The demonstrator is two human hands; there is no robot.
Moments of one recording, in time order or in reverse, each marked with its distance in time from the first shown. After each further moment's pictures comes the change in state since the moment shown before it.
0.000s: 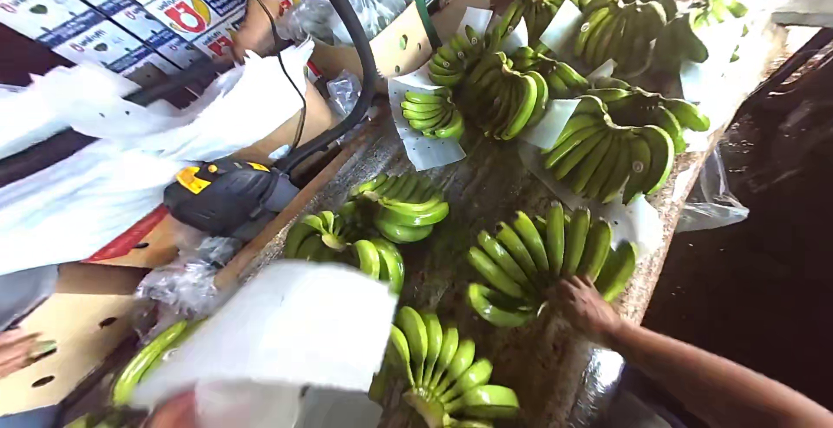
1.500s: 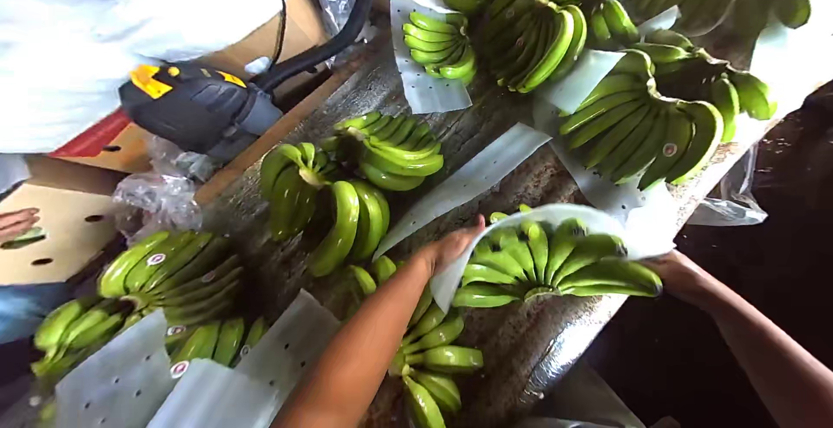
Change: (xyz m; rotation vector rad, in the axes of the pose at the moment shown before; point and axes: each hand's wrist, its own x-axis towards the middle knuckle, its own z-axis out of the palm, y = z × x) left_hand 0.008 -0.084 0.278 0.437 -1.120 -0.594; right_hand -0.042 0.101 -0.104 0.488 -0.109 0.565
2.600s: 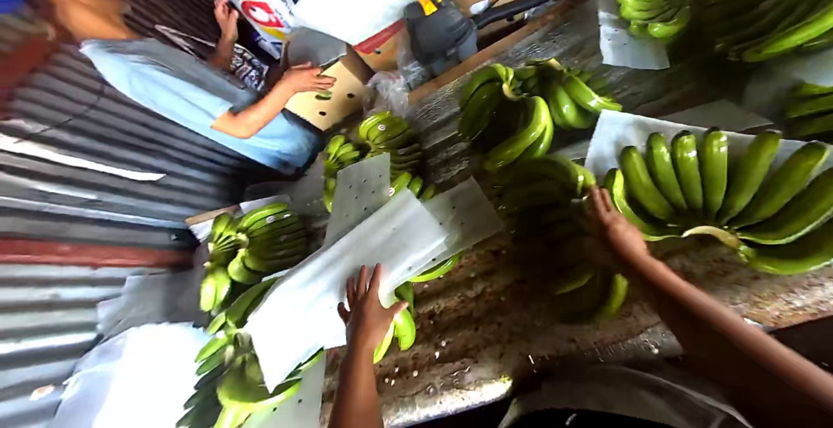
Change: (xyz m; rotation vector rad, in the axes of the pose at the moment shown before) left_hand -0.364 -0.392 0.042 0.377 1.251 -0.566; right_hand -0.055 -0.245 0.260 -0.535 -0.219 -0.331
